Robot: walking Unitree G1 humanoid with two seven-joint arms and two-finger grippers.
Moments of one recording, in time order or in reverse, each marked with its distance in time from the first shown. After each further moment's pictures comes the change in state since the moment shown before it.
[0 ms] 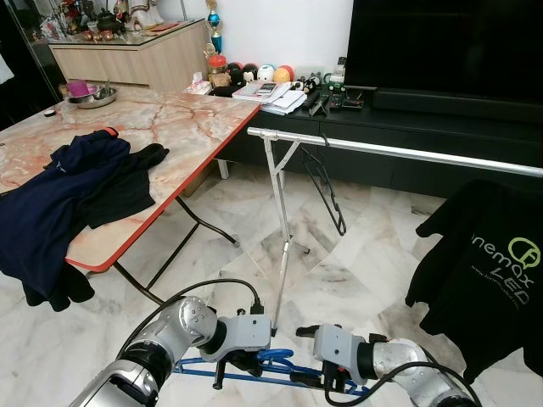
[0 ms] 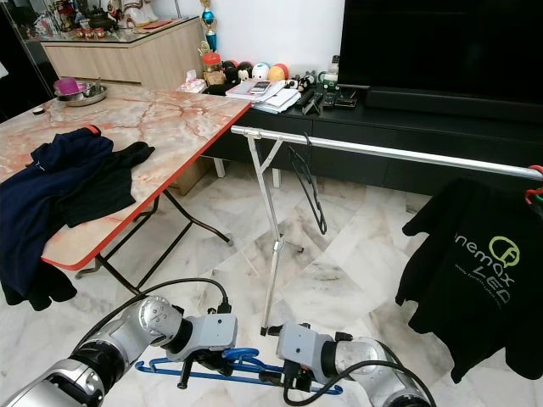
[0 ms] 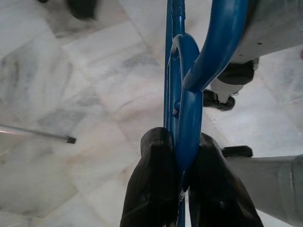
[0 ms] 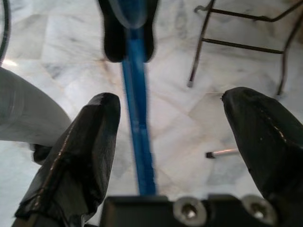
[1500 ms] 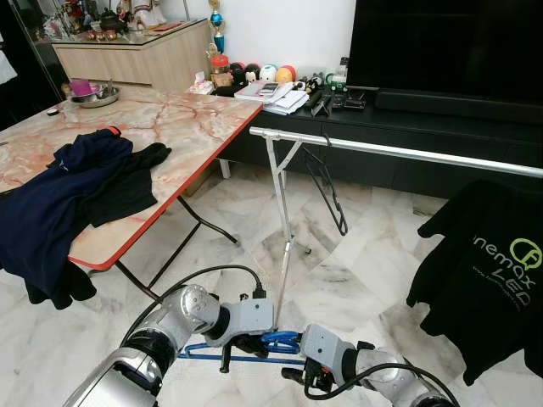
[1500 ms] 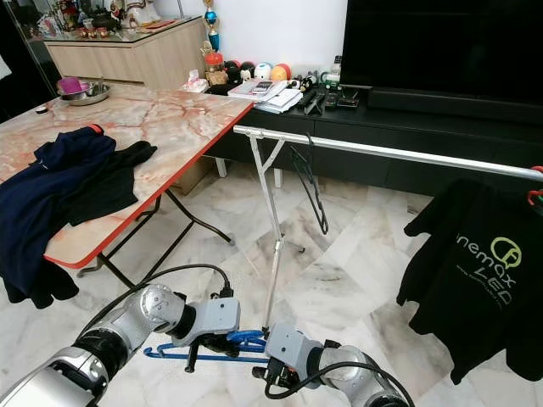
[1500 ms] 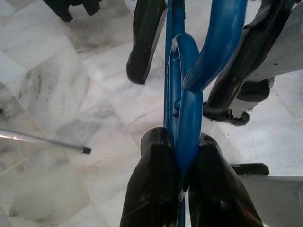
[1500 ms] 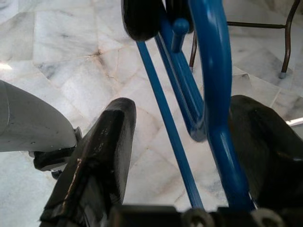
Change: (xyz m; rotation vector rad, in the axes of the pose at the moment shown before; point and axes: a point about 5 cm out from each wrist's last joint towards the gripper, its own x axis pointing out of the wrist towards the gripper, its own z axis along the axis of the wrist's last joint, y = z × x) left arm -0.005 0.012 0.011 0.005 -0.063 0.046; right arm 0.020 0.007 -0.008 0.078 0.081 -0.096
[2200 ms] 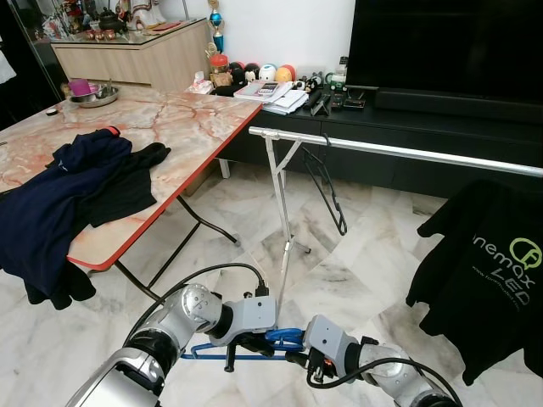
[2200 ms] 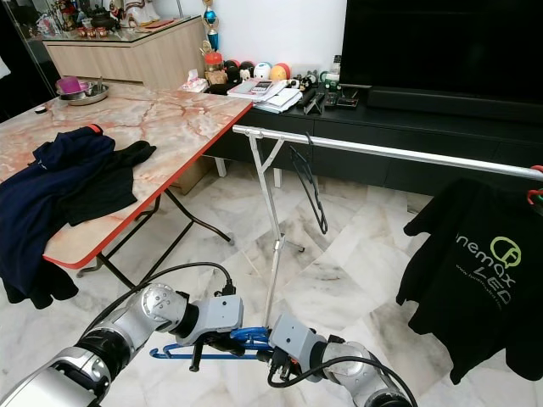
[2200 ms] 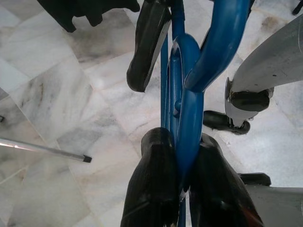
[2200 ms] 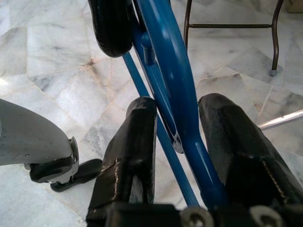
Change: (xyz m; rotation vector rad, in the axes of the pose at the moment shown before) left arm 0.001 0.001 0.004 0.001 -0.038 0.010; right arm -0.005 -0.008 0.001 0.050 -0.032 -0.031
